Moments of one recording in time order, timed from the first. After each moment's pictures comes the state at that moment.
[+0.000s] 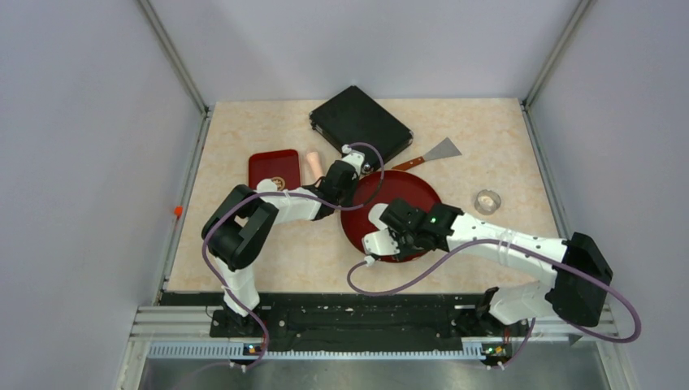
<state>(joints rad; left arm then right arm) -0.65 1.86 1.01 0.14 -0.21 -0.16 0.98 1.34 0.94 -0.87 0.21 -0.92</state>
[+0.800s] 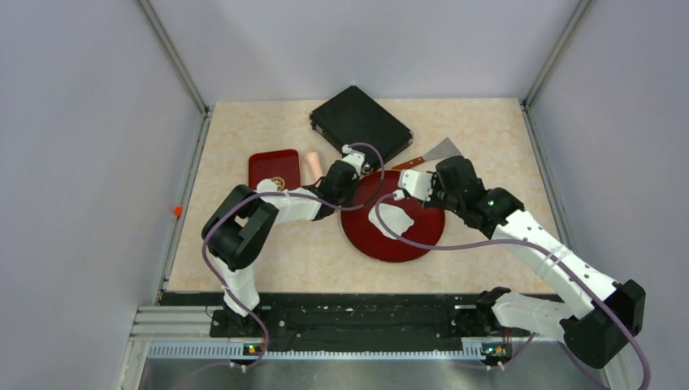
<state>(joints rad) -0.66 1.86 1.01 0.15 -0.21 -0.15 0.62 1.09 1.01 -0.72 0.24 -0.92</state>
